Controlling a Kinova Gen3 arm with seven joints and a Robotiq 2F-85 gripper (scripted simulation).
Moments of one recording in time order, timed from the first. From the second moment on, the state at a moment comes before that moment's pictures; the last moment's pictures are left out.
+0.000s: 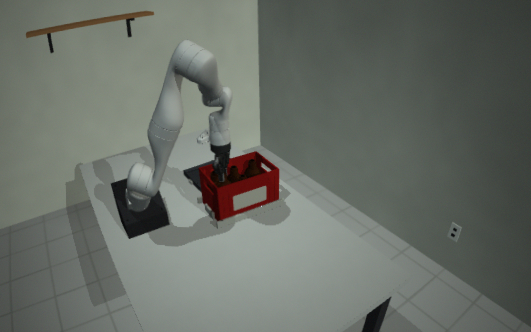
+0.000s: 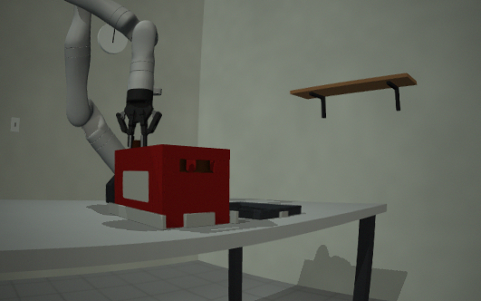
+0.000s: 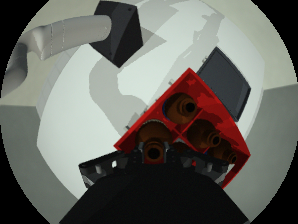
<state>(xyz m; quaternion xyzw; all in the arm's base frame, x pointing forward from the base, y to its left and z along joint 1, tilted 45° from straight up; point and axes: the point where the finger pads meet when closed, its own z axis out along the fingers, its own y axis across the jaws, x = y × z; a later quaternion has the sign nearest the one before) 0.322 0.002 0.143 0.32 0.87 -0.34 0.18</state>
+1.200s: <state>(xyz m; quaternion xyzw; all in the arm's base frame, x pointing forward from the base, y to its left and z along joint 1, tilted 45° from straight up) 0.321 0.007 0.149 0.32 0.87 -0.34 0.18</state>
